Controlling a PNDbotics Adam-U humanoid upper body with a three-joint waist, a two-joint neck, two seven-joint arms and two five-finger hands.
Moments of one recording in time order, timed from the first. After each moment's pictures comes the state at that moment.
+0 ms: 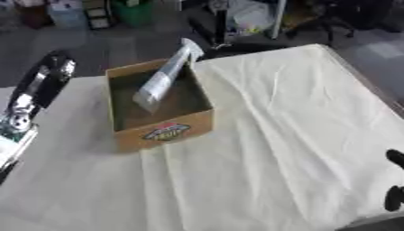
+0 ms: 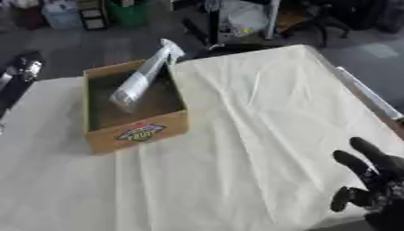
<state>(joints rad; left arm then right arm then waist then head) -0.28 0.74 -0.02 -1.62 0.11 0.15 0.23 -0.01 -0.31 0.05 -1.98 -0.83 -0.21 0.80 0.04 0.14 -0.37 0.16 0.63</state>
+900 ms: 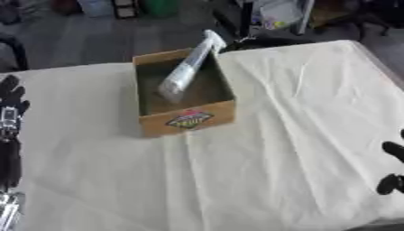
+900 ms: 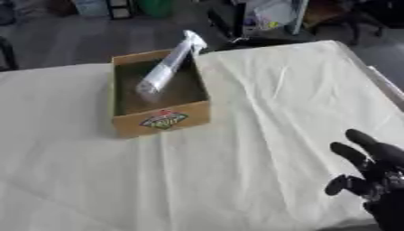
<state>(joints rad) 0.13 0.27 0.19 -1.98 -0.03 -0.12 0.26 0.03 -0.31 0.03 -1.98 -0.79 -0.21 0.84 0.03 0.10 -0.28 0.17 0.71</state>
